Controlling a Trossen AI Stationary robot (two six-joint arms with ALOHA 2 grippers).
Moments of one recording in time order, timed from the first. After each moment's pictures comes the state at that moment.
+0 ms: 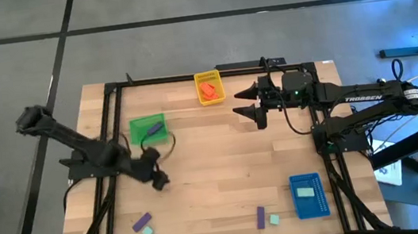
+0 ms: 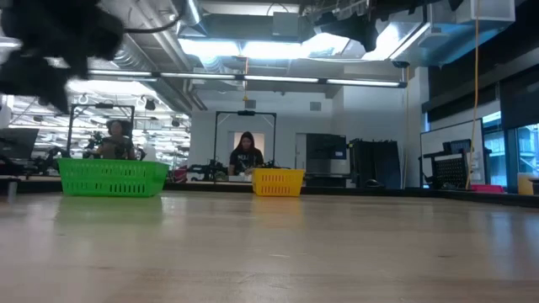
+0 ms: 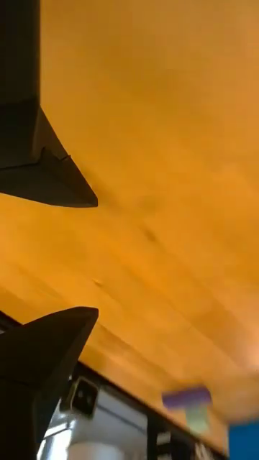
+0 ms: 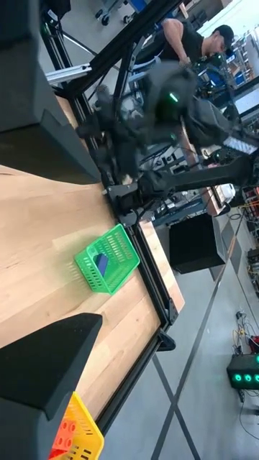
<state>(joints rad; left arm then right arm) -0.45 1.02 0.65 -0.51 -0.14 -1.40 -0.15 1.10 0.88 0.03 -0.01 0.33</state>
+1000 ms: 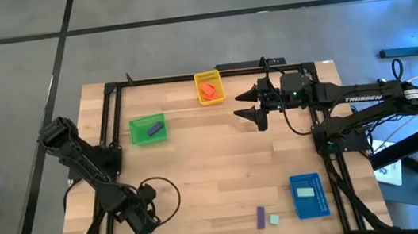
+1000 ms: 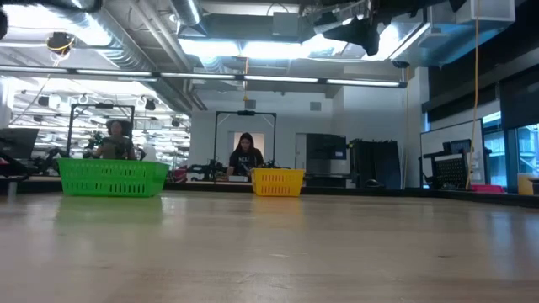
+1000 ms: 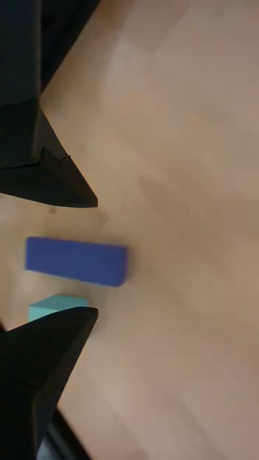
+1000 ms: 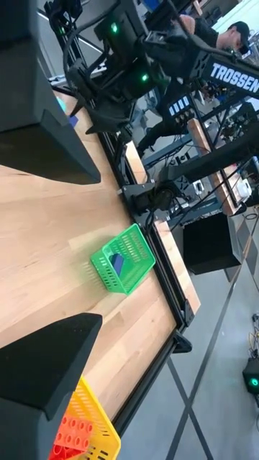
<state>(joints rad) -0.88 1.53 0.96 -0.84 0.01 -1.72 -0.15 1.10 0.88 -0.02 -0.03 0.34</state>
